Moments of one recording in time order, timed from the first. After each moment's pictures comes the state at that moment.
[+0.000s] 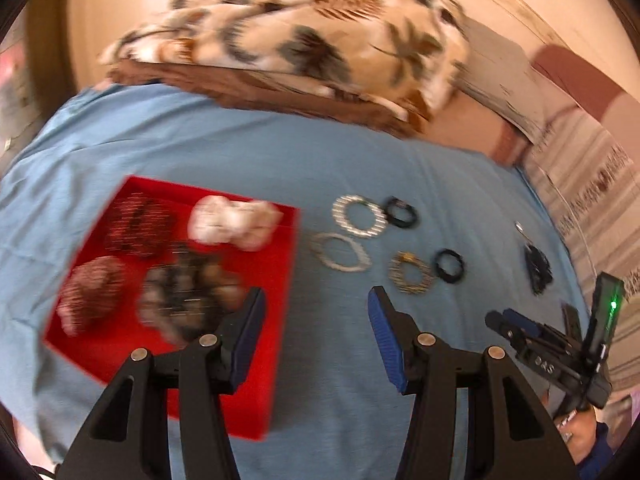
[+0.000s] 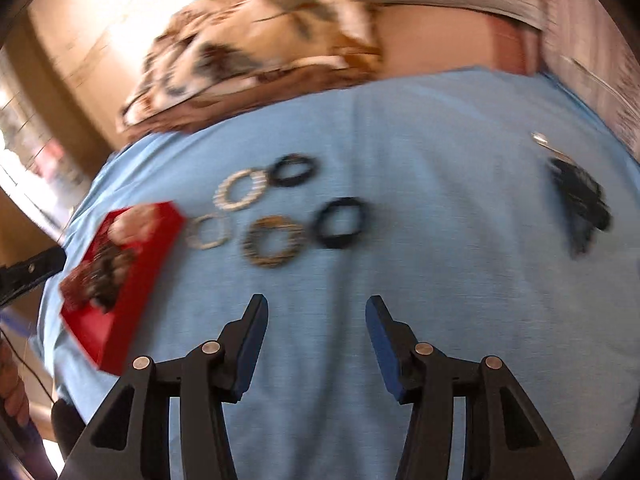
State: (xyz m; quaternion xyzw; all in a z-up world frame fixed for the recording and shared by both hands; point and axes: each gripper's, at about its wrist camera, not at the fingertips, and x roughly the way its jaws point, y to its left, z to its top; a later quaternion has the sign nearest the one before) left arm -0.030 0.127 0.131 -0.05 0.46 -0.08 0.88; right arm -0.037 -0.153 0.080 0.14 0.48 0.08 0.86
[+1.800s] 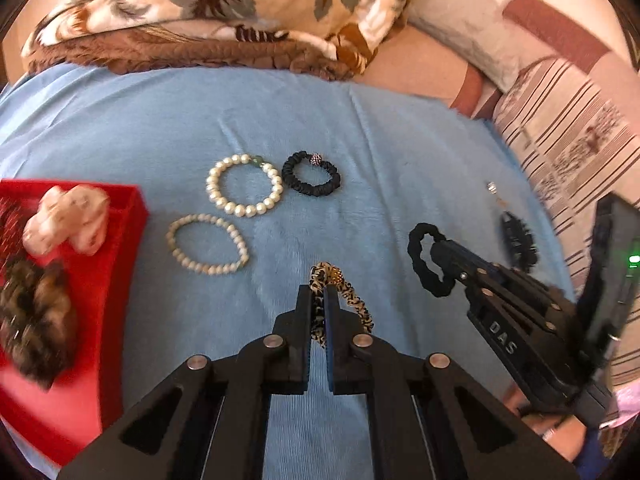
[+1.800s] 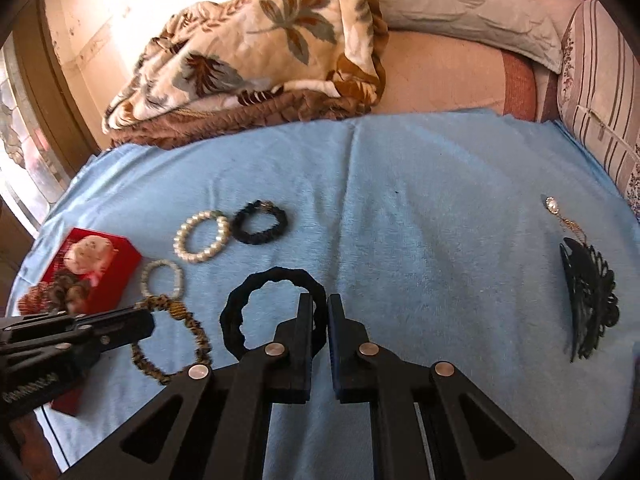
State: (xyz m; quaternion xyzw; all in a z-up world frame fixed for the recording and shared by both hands) left arm 0.012 0.037 0.075 -0.06 0.51 -0.16 0.84; right arm 0.021 -0.149 0.074 0.08 0.44 0.07 0.89
